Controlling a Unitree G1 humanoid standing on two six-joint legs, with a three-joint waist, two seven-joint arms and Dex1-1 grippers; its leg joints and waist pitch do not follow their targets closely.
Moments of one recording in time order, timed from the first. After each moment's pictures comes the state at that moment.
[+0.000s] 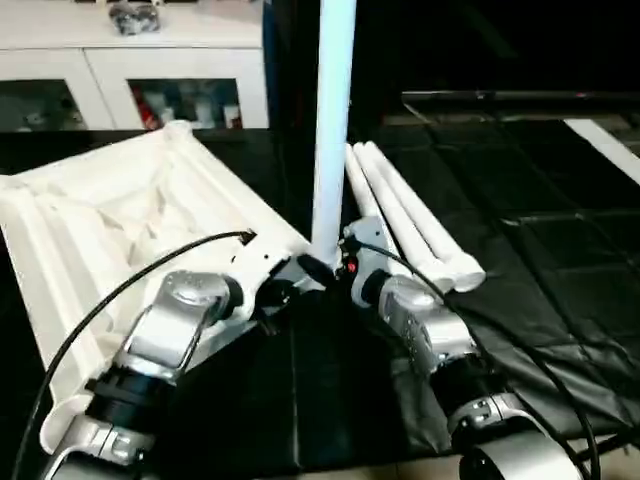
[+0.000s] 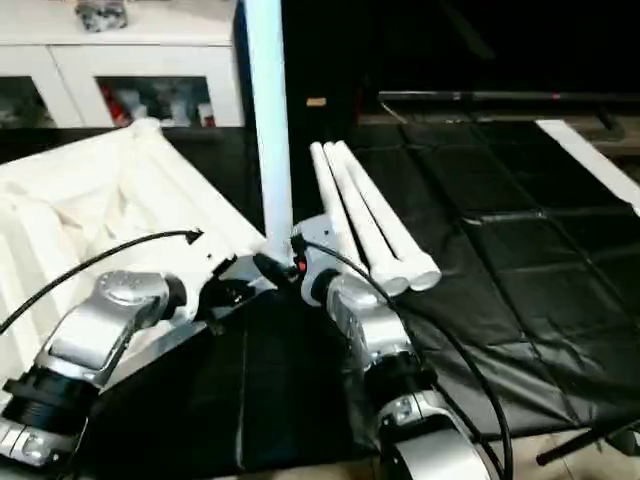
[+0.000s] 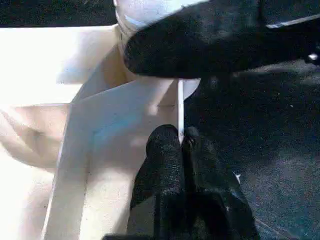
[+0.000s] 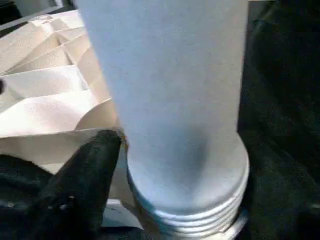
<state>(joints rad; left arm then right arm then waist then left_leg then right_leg) -0.45 0.35 -0.23 0.16 0.05 0.65 -0.83 -0.56 0.02 0.09 0.68 0.14 0.16 0.55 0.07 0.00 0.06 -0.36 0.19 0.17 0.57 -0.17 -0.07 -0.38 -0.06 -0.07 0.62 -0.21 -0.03</state>
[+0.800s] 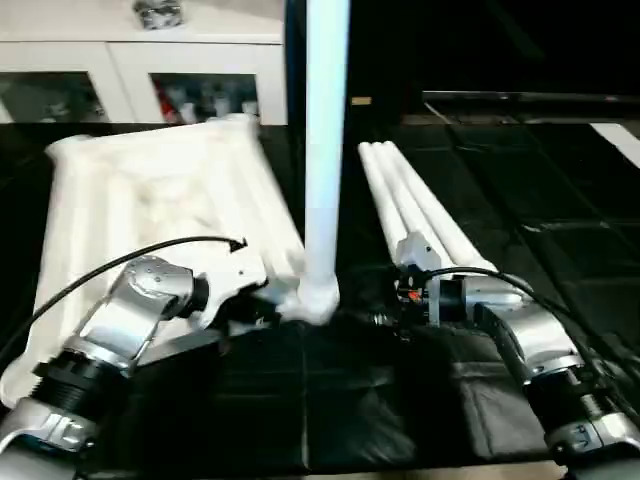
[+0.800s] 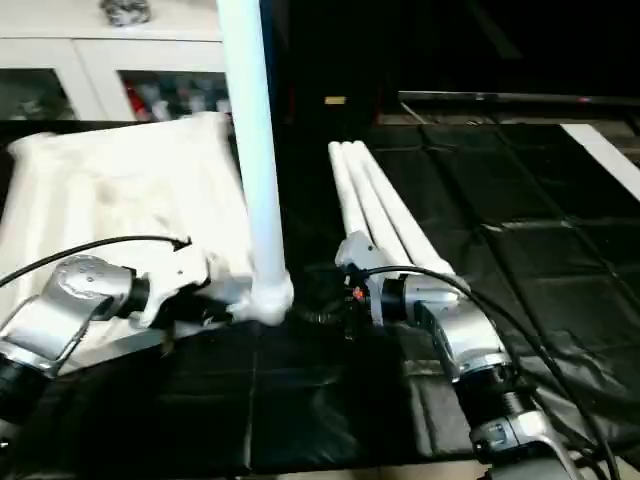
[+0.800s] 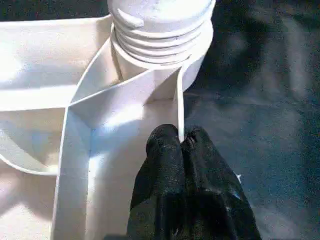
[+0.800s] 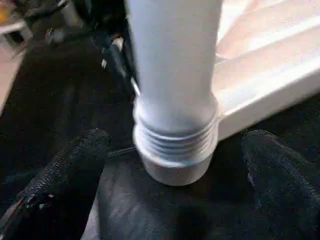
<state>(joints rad) -0.48 0.62 -0.36 0.25 -0.01 0.28 -1.31 -0.47 -0.37 0.26 0.36 0.18 0.24 1.20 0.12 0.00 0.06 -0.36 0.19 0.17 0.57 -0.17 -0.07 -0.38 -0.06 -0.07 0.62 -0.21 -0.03</state>
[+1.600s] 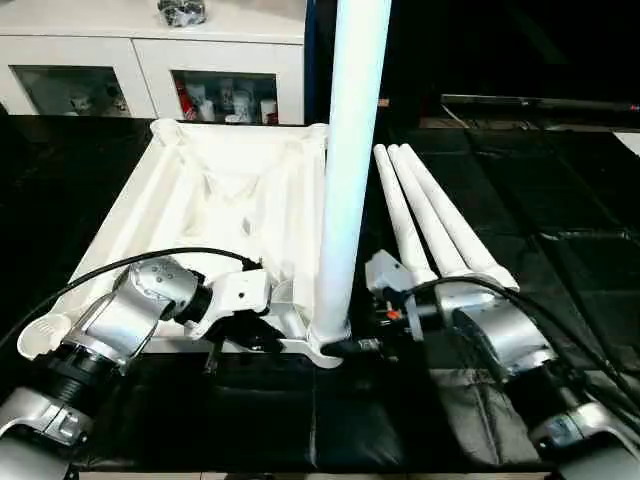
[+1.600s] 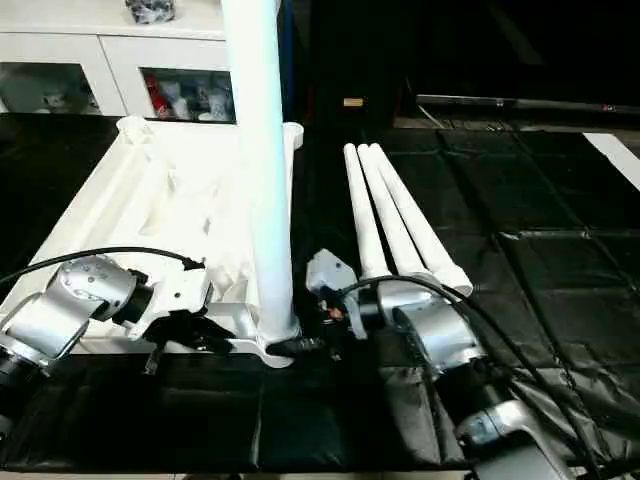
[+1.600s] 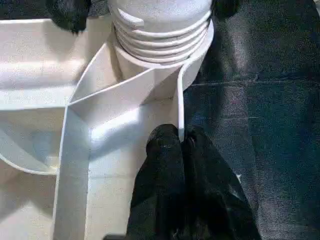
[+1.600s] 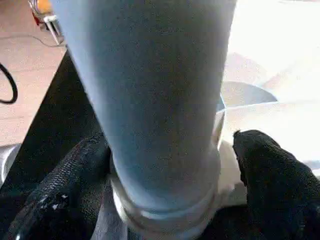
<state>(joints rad) -0.52 0.62 -0.41 0.31 0.00 0.13 -1.40 -0.51 -0.29 0.32 0.44 0.17 0.19 1.25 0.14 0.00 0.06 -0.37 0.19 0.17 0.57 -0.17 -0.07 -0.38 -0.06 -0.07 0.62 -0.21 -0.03</state>
